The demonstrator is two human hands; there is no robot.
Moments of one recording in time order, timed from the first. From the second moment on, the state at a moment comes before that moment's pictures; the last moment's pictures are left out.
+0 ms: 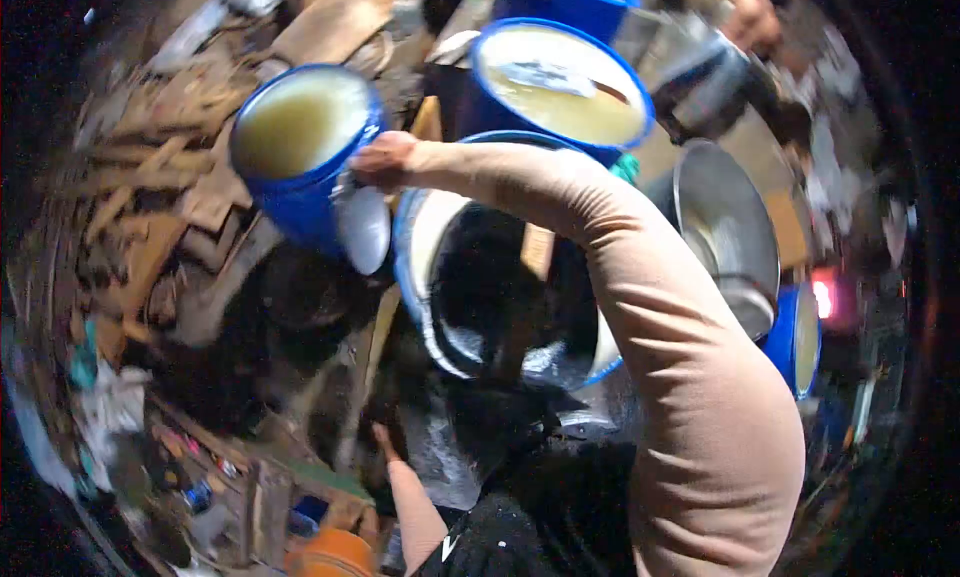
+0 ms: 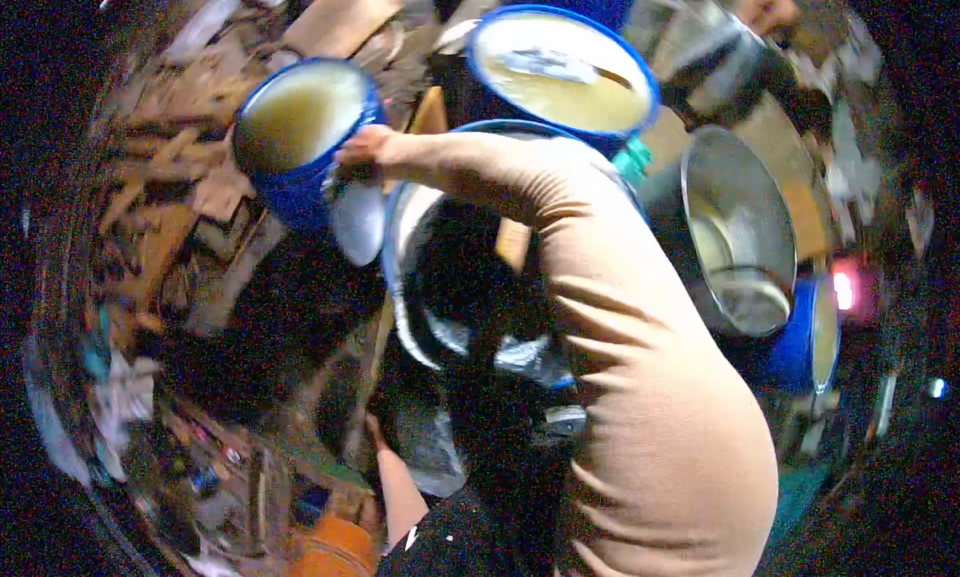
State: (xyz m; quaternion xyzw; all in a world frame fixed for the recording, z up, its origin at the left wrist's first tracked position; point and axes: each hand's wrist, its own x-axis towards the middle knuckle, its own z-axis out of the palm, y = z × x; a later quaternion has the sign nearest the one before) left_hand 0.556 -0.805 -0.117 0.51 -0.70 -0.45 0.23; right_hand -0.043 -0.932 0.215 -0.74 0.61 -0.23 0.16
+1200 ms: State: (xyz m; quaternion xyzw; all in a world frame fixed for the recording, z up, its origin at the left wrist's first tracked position) left_hand -0.118 -0.258 0.095 0.26 -0.68 -0.68 0.02; right_hand -0.027 0.153 0.323 0.22 0.71 -0.64 -0.22
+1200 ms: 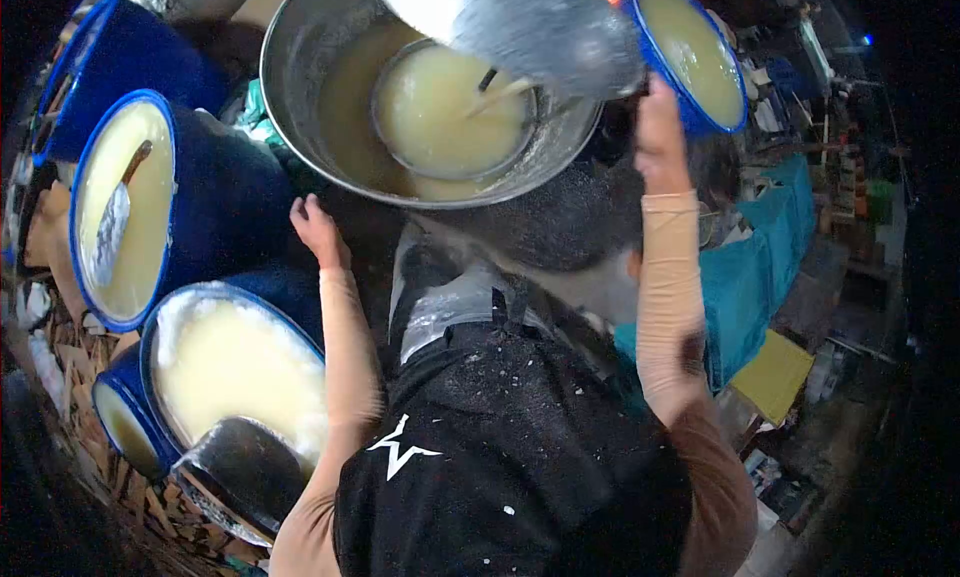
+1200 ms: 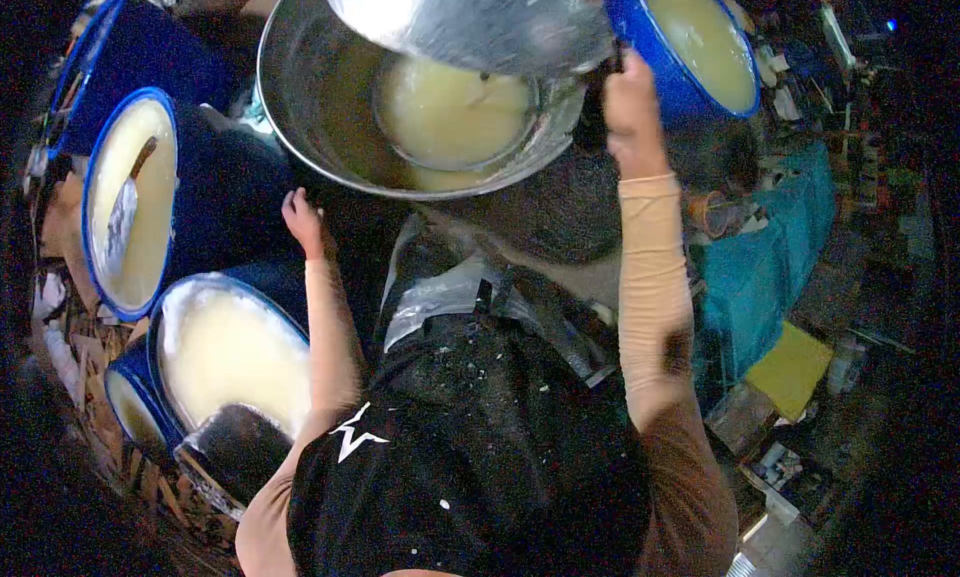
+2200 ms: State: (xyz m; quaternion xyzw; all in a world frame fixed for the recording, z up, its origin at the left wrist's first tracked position) left_hand -0.259 -0.191 0.059 0.29 -0.93 -0.21 0.05; right_hand -0.192 0.187 -0.231 0.40 0.84 -0.36 0.07
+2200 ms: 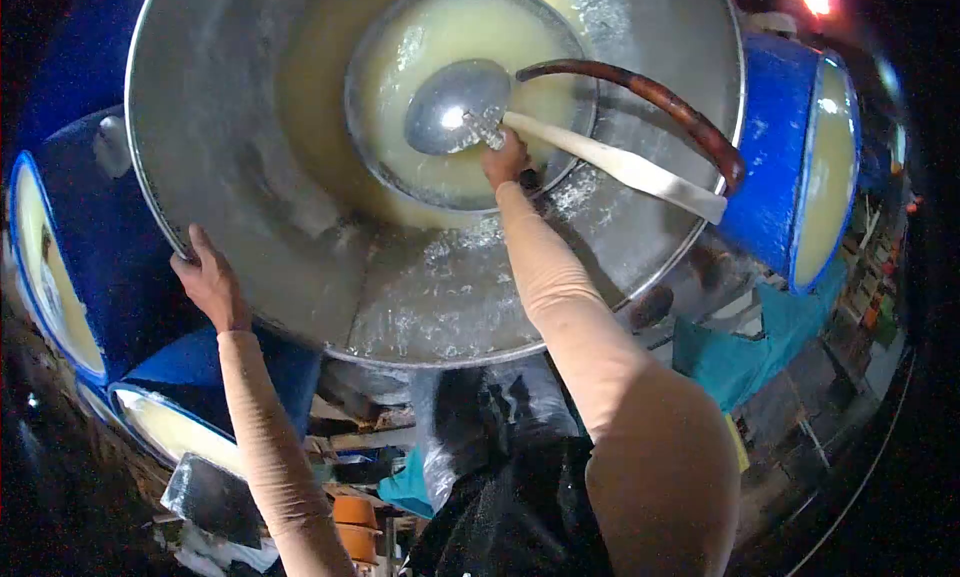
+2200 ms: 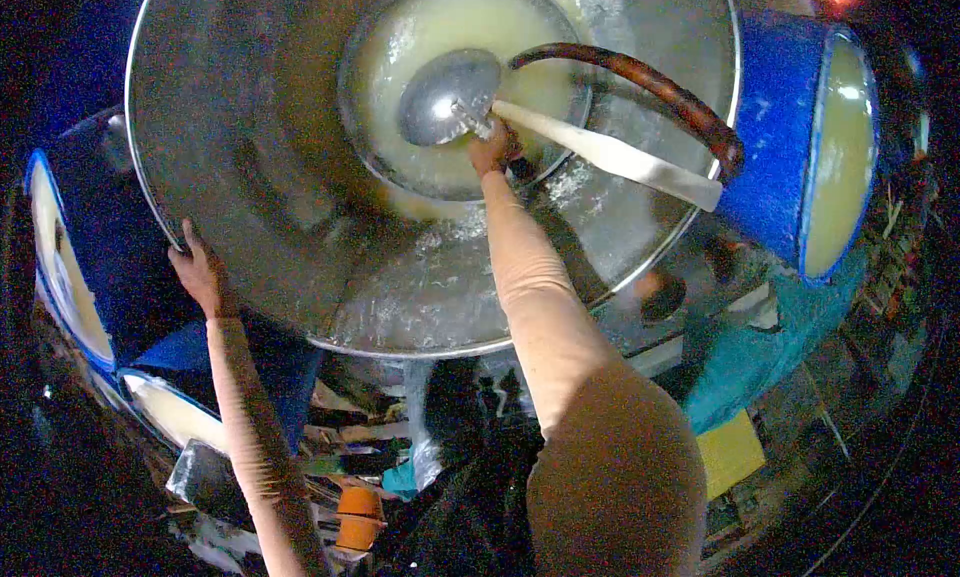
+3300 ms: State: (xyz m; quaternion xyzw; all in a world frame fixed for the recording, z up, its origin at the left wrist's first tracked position) left_hand -0.254 -0.214 0.042 0.23 -0.93 -0.27 0.07; right_hand -0.183 0.197 -0.200 0.32 0.92 -0.24 0.03
